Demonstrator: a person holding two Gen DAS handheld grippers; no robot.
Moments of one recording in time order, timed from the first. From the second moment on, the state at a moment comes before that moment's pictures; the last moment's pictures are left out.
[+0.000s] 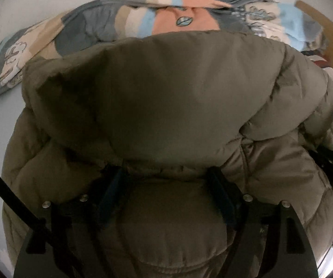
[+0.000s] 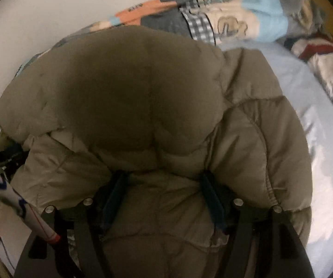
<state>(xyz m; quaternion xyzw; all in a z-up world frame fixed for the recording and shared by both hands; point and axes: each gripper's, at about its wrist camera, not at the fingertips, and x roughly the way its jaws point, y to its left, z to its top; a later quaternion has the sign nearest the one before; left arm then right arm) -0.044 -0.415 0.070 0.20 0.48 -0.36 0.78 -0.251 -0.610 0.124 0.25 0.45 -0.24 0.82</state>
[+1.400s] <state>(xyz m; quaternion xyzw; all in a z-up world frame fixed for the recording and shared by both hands) -0.085 -0.246 0.071 0.15 0.49 -0.30 0.81 -0.328 -0.516 0.116 0.28 0.43 -0.30 0.80</state>
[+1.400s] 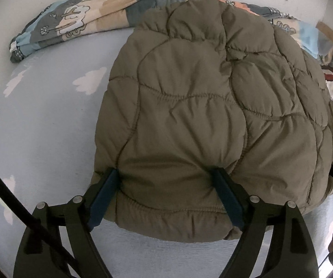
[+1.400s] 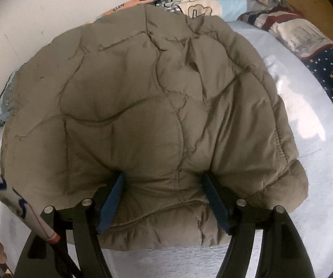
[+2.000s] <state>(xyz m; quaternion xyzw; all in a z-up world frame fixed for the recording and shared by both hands) -0.072 -0.212 0.099 0.07 0.47 -0.27 0.84 -0.383 -0.541 0.157 0.35 0.34 -0.32 0.81</state>
